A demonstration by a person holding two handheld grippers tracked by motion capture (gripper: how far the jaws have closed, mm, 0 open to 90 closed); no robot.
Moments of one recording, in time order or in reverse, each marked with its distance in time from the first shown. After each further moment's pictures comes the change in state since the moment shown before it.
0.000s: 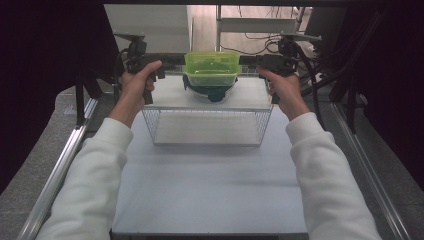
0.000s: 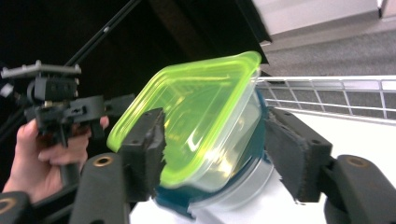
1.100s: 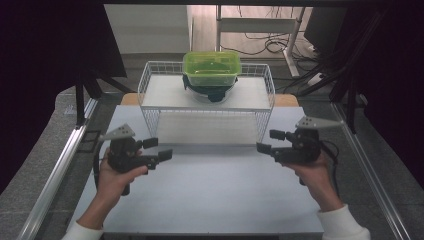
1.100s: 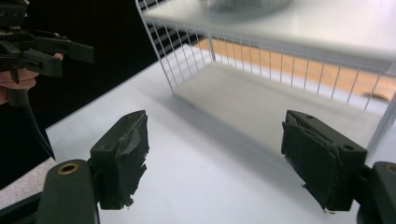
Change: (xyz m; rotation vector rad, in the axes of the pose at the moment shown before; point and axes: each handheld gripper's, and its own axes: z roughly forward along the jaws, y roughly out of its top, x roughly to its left) left arm -0.024 -0.219 -0.068 0.094 0.091 0.306; right arm 0.004 -0.185 -0.089 0.066 -0.054 -0.396
